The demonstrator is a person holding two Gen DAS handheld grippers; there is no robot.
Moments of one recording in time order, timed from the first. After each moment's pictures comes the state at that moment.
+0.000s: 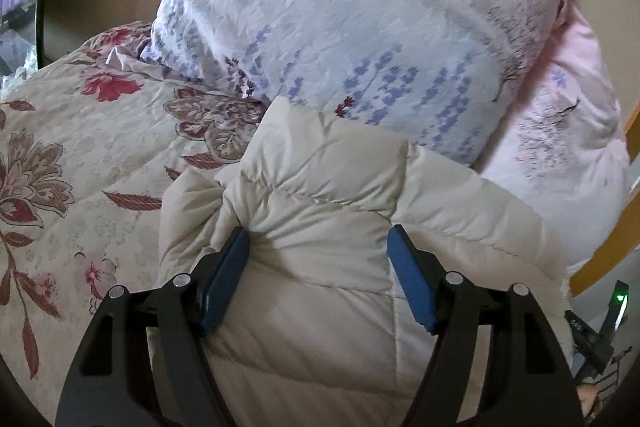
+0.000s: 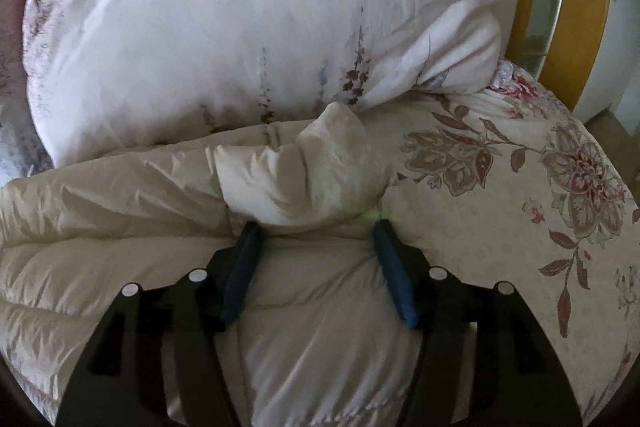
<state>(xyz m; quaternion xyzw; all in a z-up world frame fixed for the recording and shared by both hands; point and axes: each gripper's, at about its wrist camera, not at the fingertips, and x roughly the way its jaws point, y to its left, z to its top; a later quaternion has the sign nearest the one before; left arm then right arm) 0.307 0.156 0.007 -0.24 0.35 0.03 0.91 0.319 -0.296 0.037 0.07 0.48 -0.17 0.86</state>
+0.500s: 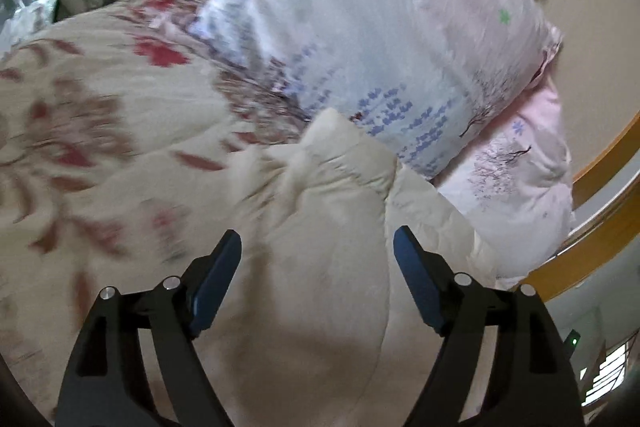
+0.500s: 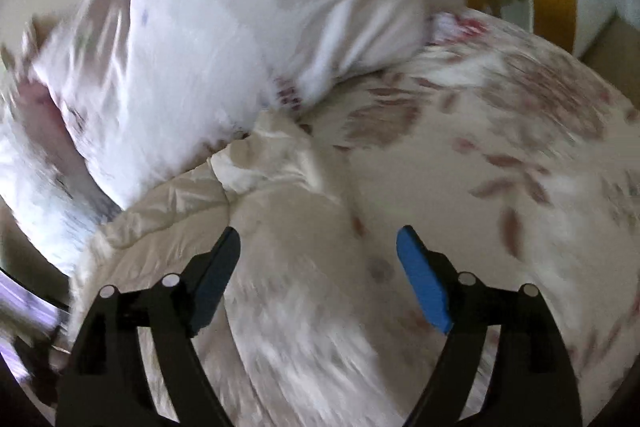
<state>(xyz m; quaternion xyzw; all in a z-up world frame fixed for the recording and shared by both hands) 0.226 0.218 0.024 -0.36 0.33 -0.02 0.87 0.224 -0.367 0.096 0.26 0.44 -0.14 0.85</state>
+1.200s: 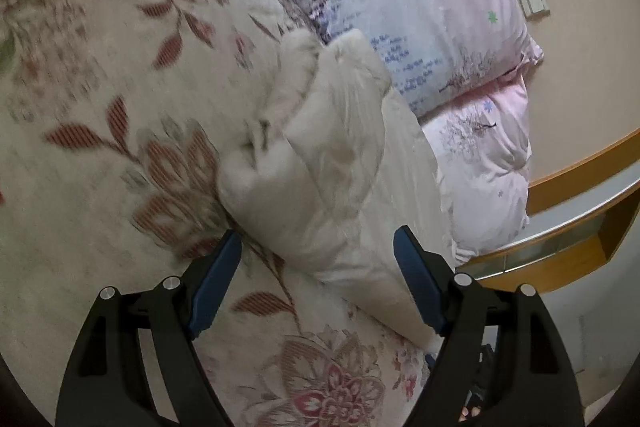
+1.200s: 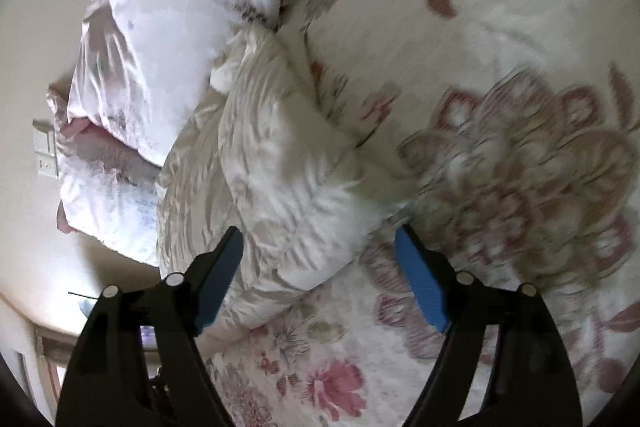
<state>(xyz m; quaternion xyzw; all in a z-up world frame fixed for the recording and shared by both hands) 0.118 0.179 -0.023 -0.47 0.35 -0.05 0.81 0.129 -0.356 0.051 0.46 0.46 -0.05 0.75</state>
